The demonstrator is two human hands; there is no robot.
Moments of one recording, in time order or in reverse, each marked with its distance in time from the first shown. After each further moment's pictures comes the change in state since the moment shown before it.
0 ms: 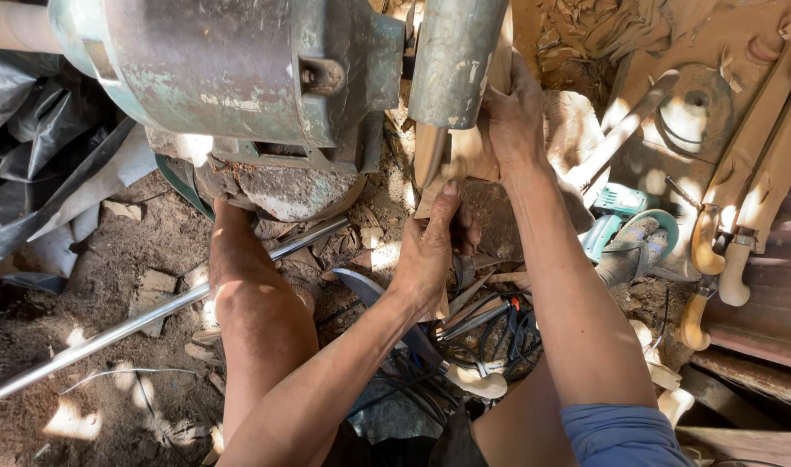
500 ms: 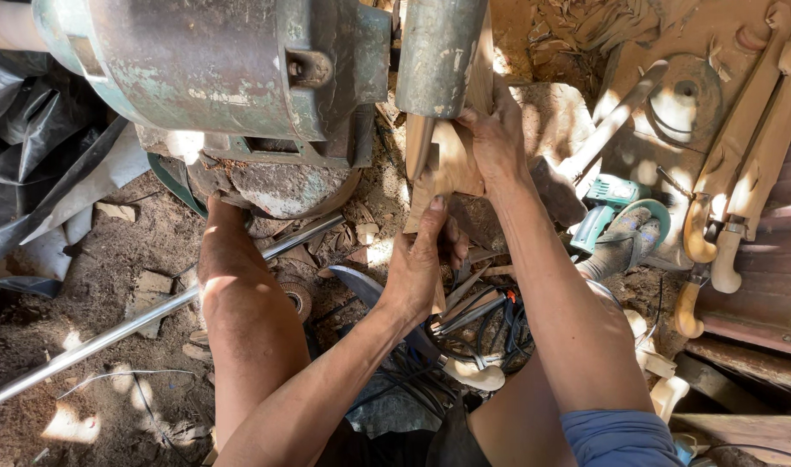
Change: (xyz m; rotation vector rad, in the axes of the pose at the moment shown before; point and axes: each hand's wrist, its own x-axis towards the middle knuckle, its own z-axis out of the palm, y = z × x) left_hand -0.023 -0.011 -0.006 0.000 -0.004 -0.017; right_hand -0.026 0.010 0.001 -0.112 0.029 0.042
